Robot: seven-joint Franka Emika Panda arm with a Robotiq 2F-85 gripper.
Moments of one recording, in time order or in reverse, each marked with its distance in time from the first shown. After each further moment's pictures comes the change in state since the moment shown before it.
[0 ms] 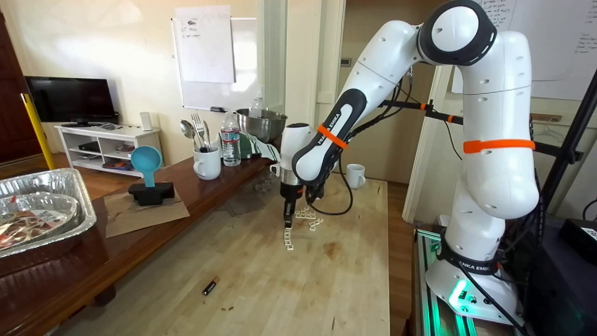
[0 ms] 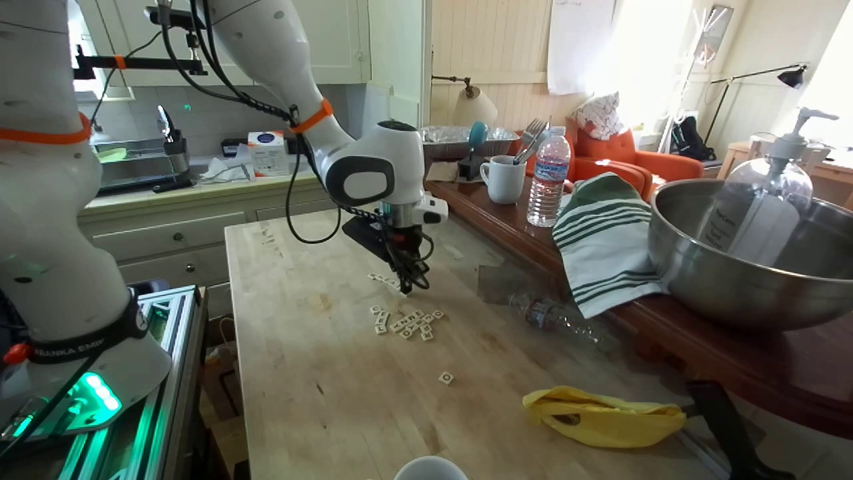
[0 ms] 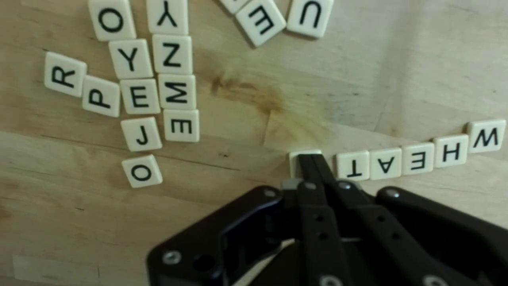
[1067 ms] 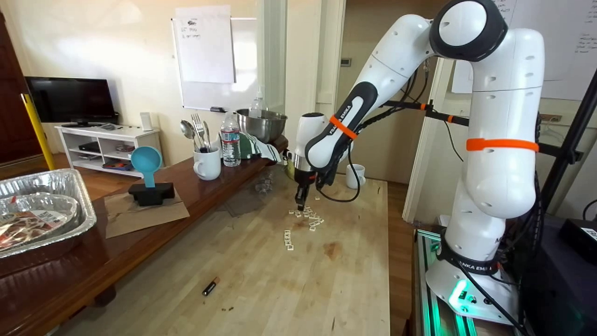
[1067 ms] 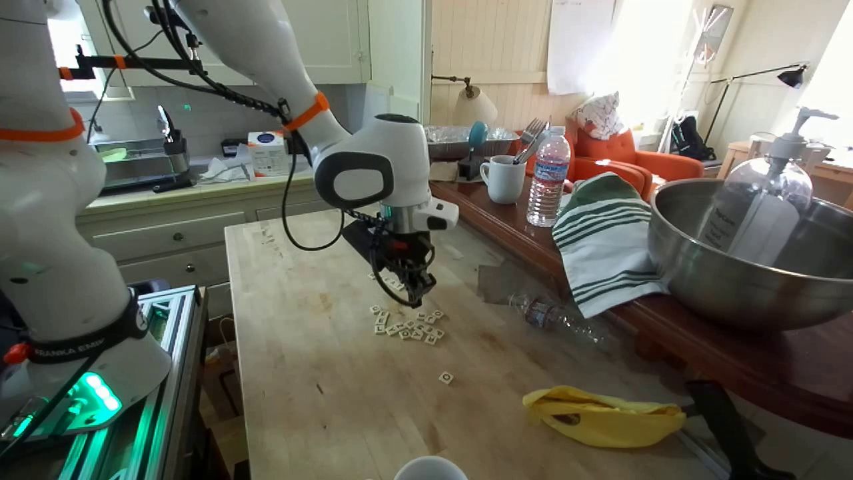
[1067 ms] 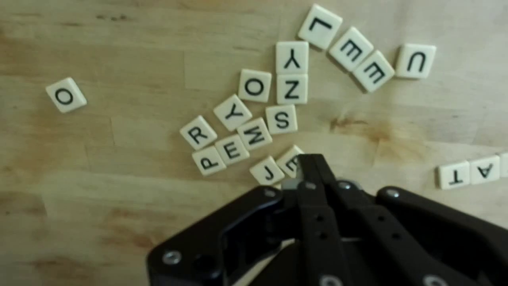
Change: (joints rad) arm -0.048 -0.089 -0.097 -0.052 -0.060 0.001 0.067
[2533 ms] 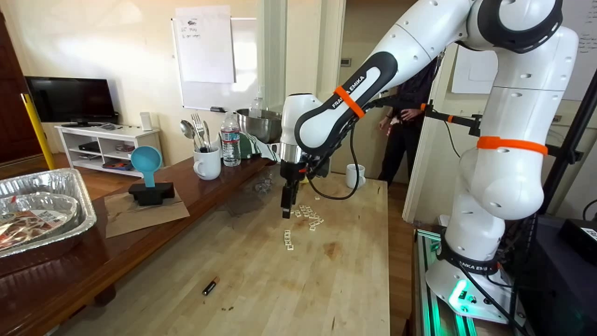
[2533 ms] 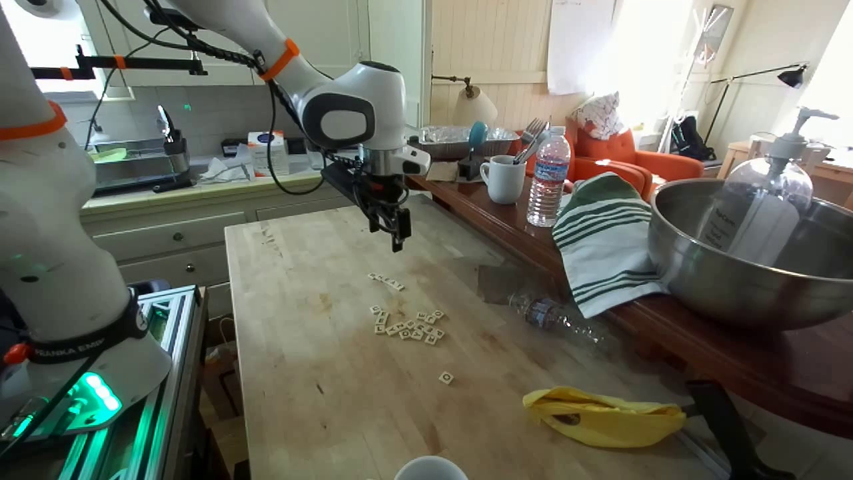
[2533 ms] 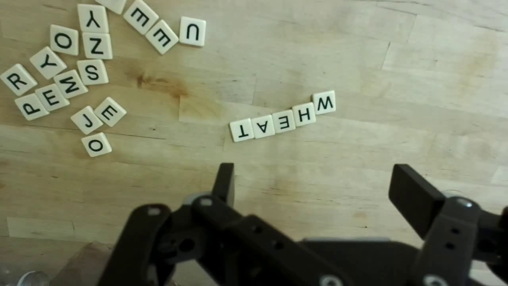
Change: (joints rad) arm 0.129 -0.170 0.115 0.010 0.179 -0.238 -0.002
